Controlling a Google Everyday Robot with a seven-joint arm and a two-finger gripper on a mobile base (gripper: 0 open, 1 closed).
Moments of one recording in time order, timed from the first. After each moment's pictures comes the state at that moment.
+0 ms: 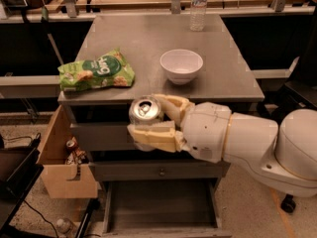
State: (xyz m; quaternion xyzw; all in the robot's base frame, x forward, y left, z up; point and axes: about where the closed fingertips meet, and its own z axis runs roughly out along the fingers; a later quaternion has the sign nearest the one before) arm 0.417 0.021 0.929 -0.43 0.61 0.34 0.58
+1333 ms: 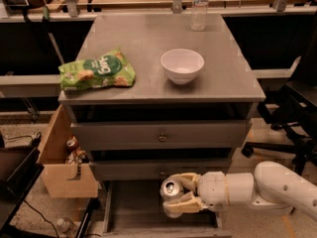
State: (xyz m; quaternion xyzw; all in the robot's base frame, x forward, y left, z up) arm 0.392 -0.046 0.646 -0.49 0.65 0.41 0.41
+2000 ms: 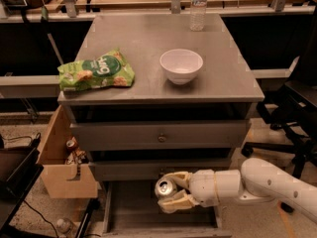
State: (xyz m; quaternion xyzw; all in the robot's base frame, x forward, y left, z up) arm 0.413 -0.030 0.612 -0.52 0.64 0.39 0.41
